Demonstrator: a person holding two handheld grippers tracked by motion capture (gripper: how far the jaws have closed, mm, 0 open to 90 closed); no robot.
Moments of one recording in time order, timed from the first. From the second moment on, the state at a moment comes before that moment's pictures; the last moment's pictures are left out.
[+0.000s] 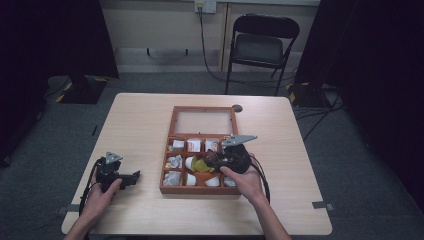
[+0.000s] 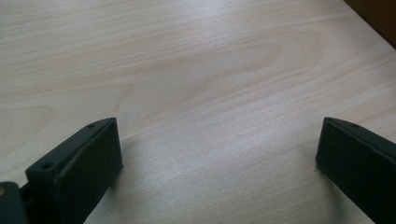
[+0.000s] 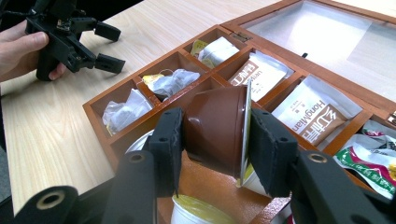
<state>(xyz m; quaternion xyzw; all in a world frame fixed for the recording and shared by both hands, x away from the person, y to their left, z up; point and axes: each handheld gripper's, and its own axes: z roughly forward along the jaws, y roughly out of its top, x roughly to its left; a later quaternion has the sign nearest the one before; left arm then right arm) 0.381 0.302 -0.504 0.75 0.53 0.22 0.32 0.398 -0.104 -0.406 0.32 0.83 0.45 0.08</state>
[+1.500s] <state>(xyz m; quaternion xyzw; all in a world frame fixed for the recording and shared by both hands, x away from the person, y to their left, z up) 0.381 0.302 -0.504 0.75 0.53 0.22 0.32 0.396 -0.157 -0.387 0.36 0.79 0.48 0.11</state>
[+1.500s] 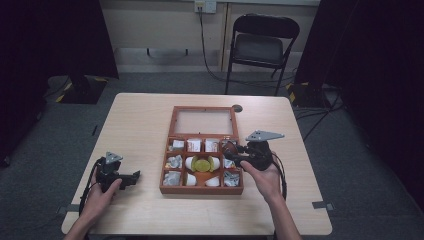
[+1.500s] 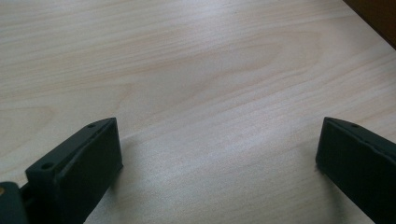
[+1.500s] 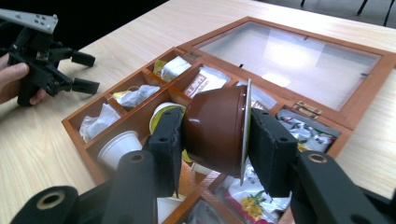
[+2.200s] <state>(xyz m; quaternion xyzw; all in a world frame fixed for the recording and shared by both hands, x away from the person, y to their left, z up) 0.381 0.302 -0.504 0.75 0.53 0.22 0.32 0.400 -0.189 -0.383 0.40 0.77 0.48 0.13</state>
